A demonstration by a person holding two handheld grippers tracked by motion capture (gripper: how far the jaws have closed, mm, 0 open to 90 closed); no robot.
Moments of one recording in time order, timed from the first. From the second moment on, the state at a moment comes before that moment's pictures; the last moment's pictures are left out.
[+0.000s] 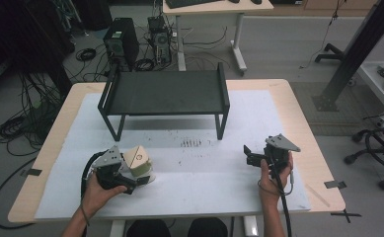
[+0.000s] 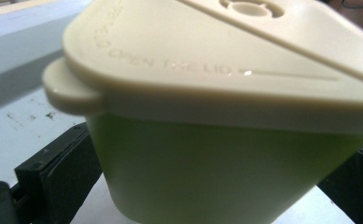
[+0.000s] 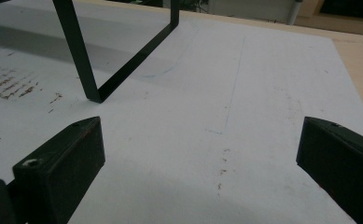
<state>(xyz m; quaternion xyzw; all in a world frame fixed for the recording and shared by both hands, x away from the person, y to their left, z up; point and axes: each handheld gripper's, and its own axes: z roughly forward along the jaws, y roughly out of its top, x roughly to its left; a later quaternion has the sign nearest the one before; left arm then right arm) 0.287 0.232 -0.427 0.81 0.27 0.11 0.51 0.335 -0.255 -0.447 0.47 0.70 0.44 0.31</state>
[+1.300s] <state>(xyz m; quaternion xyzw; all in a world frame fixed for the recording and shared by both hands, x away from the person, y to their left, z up) 0.288 0.231 -0.425 0.81 0.27 0.12 0.51 0.335 -0.254 -0.447 0.47 0.70 0.44 0.31</state>
